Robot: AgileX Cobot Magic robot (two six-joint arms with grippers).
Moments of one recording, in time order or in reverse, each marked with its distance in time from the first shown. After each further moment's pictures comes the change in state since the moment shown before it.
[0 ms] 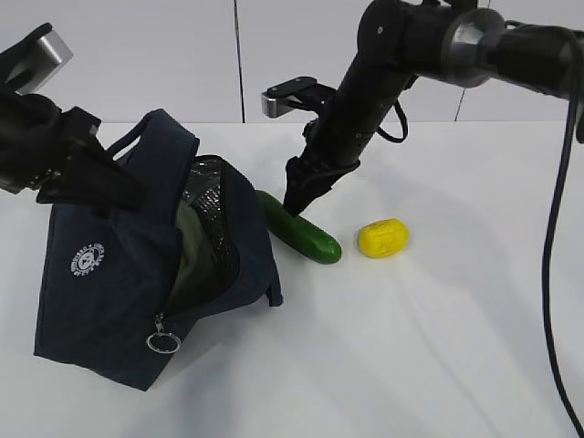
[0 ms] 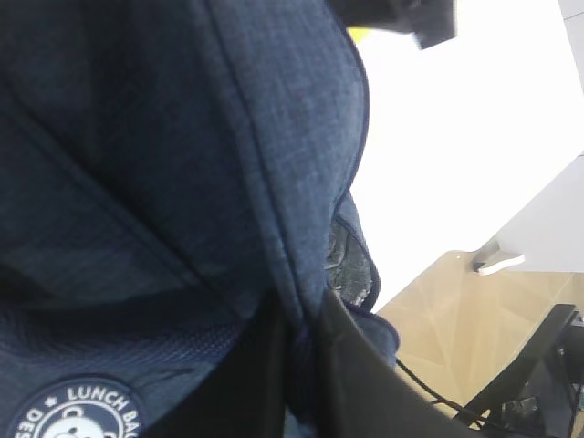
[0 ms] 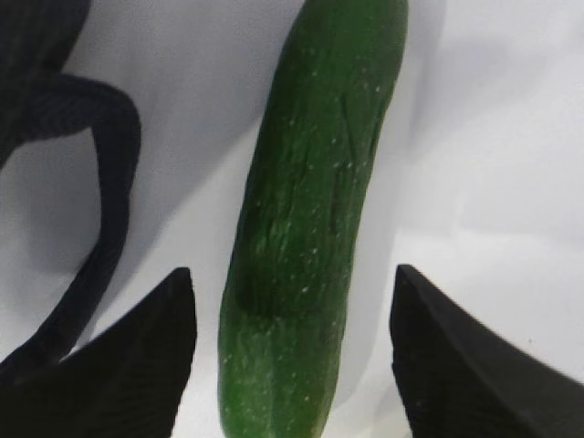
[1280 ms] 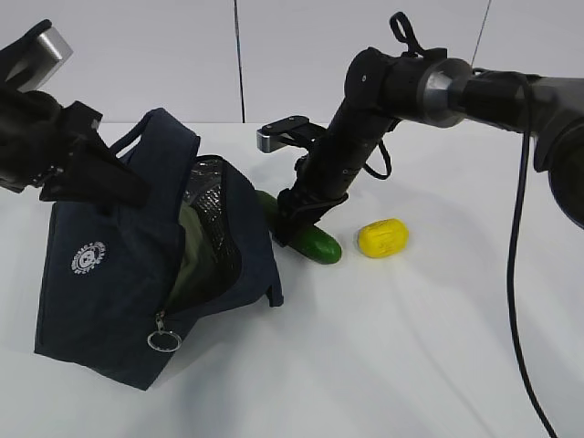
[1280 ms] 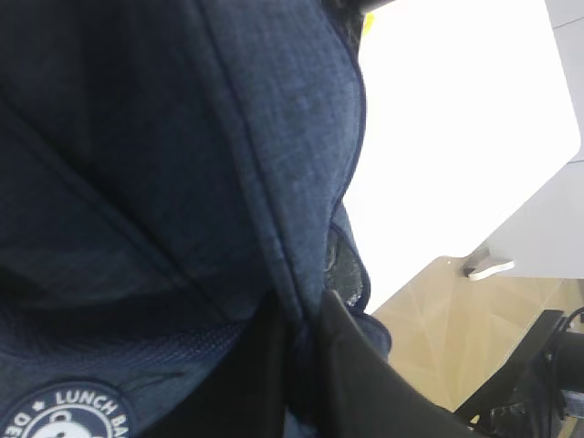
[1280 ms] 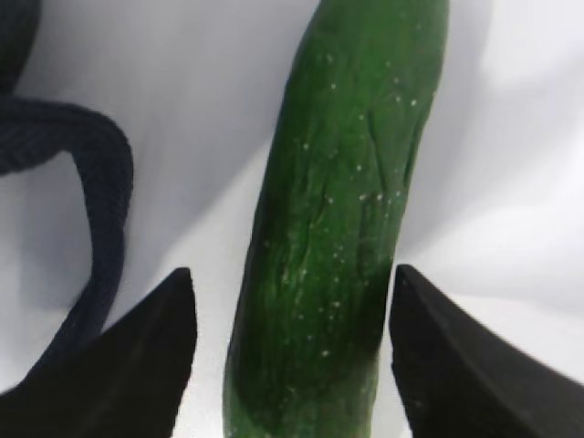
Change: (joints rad) left arm 0.000 0.000 0.000 -0.025 0.000 0.000; right arm 0.002 0.111 0.000 0.063 -0.059 -0.017
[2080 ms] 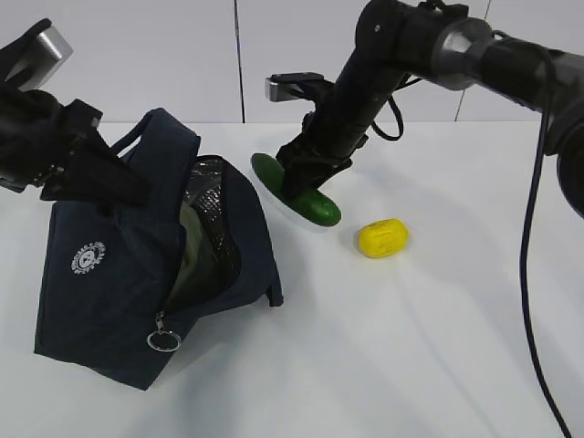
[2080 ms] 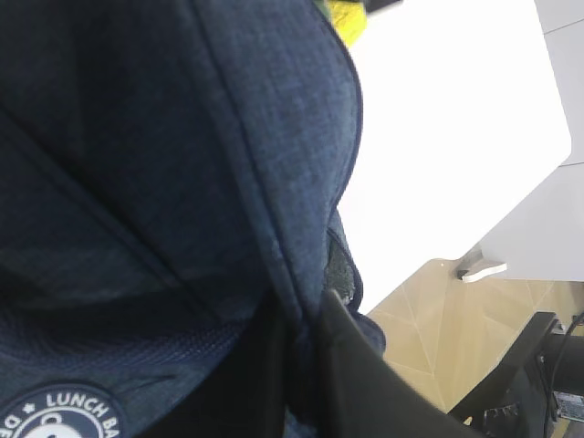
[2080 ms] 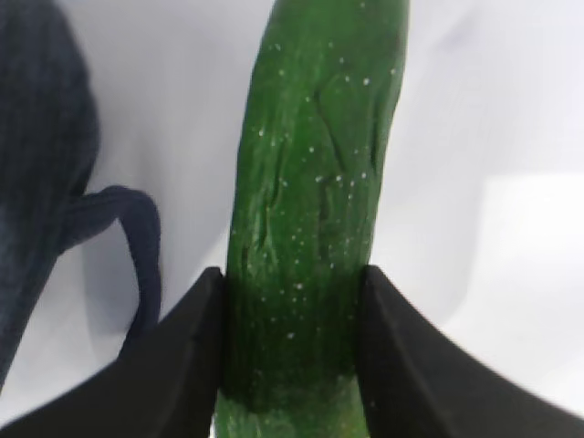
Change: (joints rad) left arm 0.000 0.000 0.000 -0.010 0.003 0.000; right arm -0.025 -0.002 -0.177 -0.019 0.128 0.199
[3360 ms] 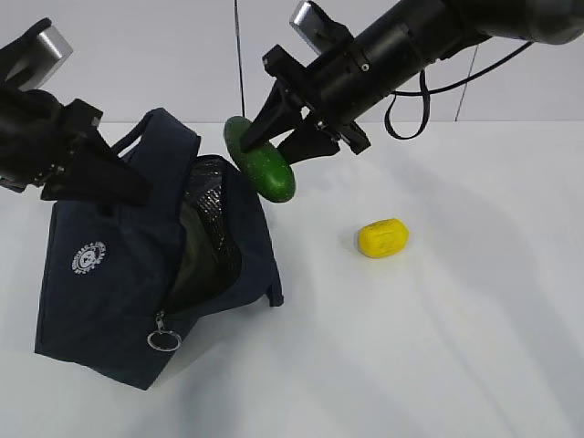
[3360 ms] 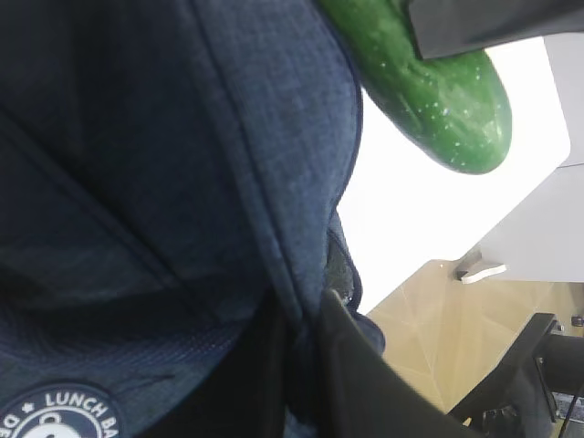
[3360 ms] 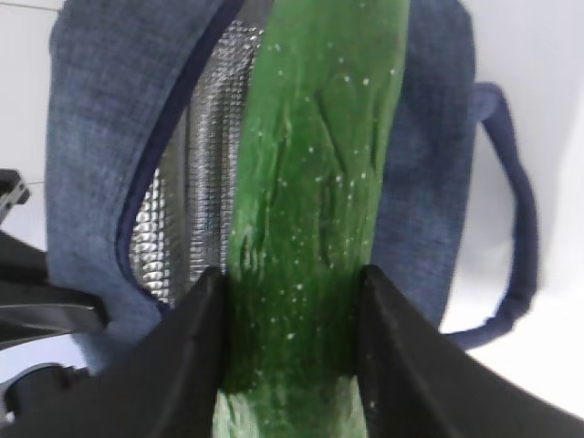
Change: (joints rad) left arm 0.000 0.000 0.000 -0.004 0.000 0.000; right arm -0.028 -0.326 0.395 0.516 0.006 0.256
